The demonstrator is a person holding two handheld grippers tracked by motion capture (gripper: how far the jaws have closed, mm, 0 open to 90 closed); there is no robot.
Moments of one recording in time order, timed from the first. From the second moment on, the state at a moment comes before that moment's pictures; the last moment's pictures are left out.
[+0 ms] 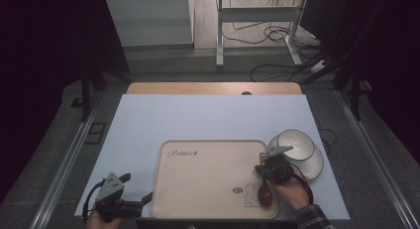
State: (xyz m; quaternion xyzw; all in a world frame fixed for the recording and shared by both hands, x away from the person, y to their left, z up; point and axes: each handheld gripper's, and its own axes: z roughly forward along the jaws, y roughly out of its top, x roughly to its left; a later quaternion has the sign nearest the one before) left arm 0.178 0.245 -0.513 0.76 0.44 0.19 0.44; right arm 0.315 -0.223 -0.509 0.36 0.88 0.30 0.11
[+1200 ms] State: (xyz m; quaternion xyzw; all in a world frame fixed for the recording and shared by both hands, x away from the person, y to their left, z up) left arm 0.178 0.246 -0.513 0.76 0.44 0.19 0.44; right arm 0.302 -0.223 -0.494 0.36 0.87 0.32 0.13
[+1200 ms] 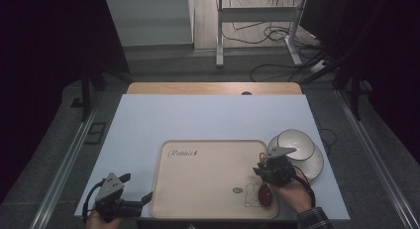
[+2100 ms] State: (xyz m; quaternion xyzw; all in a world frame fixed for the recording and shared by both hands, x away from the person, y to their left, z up) left arm 0.179 0.246 -0.513 0.76 0.44 0.19 0.44; right arm 0.286 -0.233 -0.478 0.35 0.86 0.34 0.16
